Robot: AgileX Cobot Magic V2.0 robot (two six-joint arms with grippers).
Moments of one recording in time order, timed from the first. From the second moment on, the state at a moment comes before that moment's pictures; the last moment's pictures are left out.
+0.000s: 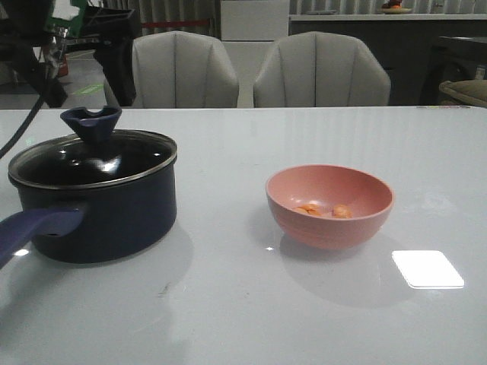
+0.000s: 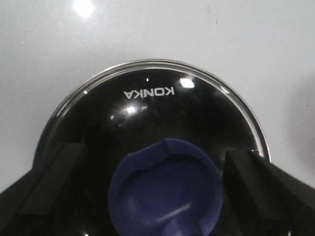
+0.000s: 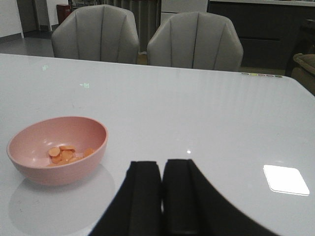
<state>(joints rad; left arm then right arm) -0.36 1.78 -1.51 -0.04 0.92 -0.19 0.16 -0.01 0.03 -0.02 0.10 0.04</state>
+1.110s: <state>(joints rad) -0.36 1.84 -1.55 -0.08 1.00 -0.19 0.16 -0.01 0.03 -0.02 0.10 0.04</state>
